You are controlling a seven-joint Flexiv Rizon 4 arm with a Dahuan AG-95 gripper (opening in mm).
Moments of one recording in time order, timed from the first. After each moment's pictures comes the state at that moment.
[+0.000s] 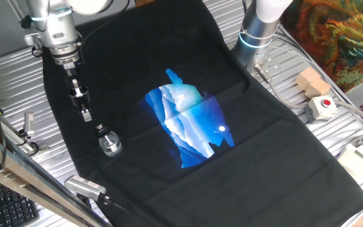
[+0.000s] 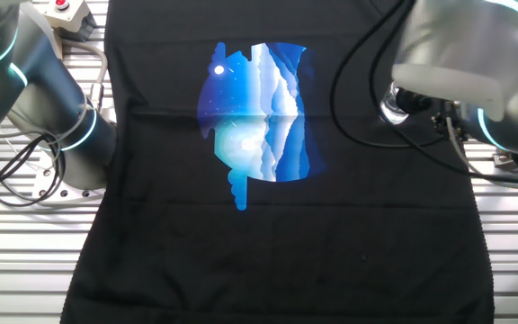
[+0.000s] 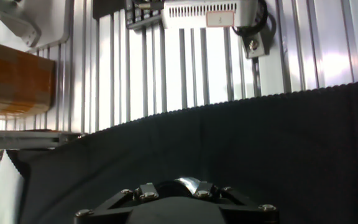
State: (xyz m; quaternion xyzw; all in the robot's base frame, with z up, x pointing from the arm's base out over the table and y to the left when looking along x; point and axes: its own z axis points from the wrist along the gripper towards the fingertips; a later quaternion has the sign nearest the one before) arm 0.684 0.031 0.158 0.03 0.96 0.27 0.06
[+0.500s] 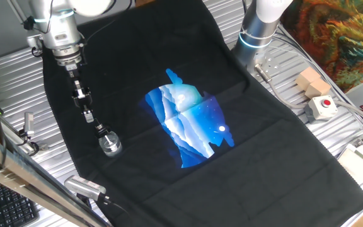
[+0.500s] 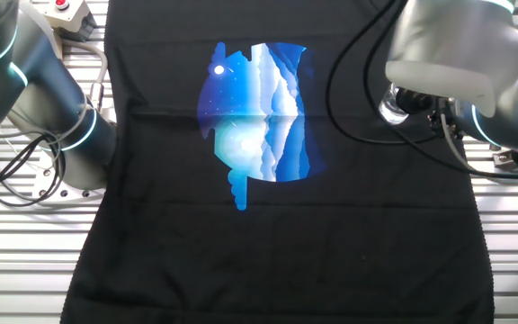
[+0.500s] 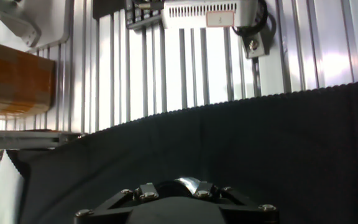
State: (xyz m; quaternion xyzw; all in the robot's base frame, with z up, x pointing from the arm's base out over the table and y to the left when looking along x) arm 0.680 0.036 0.153 0.04 0.96 0.27 0.05
